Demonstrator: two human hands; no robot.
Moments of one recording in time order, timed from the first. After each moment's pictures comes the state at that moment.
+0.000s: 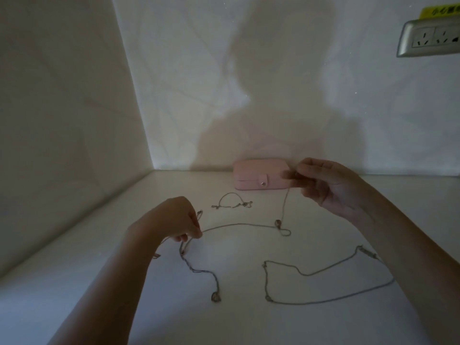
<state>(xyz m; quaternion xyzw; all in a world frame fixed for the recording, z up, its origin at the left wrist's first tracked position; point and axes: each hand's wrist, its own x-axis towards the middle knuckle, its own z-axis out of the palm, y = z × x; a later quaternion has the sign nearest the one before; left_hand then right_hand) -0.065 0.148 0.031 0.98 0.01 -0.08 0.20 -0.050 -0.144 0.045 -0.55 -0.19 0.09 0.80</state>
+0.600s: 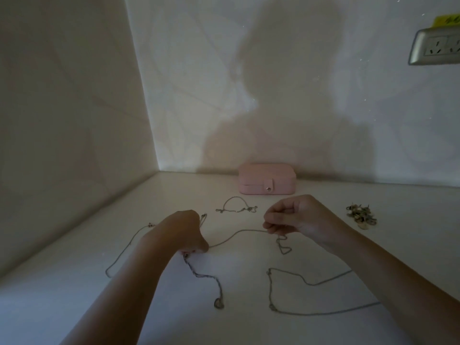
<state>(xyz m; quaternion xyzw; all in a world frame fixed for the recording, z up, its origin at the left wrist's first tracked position) -0.076 0.133 0.023 0.99 0.02 -0.09 0.11 -0.057 -0.104 0.008 -0.75 -0.18 0.08 0.63</state>
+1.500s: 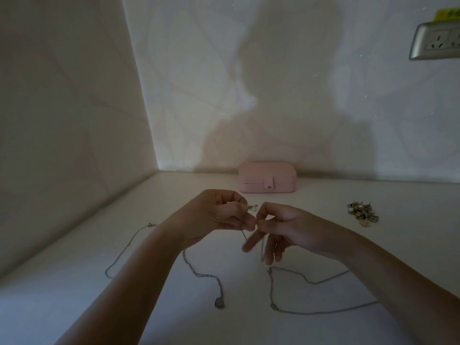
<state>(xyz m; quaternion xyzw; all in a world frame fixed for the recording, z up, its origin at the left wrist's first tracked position) -0.089 0.103 0.040 0.77 -0.15 -0.10 0.61 -0.070 -0.095 0.012 -0.75 -0.29 0.23 0.55</state>
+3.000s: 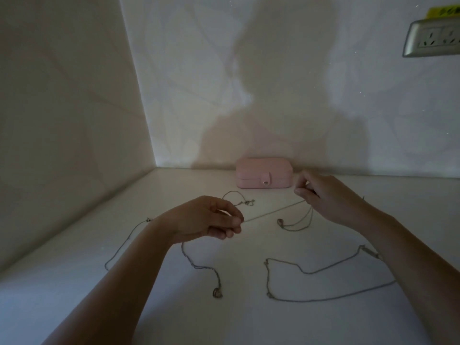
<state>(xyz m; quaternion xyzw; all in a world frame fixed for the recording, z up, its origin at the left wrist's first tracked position) -0.080 0.122 0.027 0.77 -0.13 -0.21 0.59 -0.038 -0.149 0.018 -0.93 -0.22 -0.17 0.25</state>
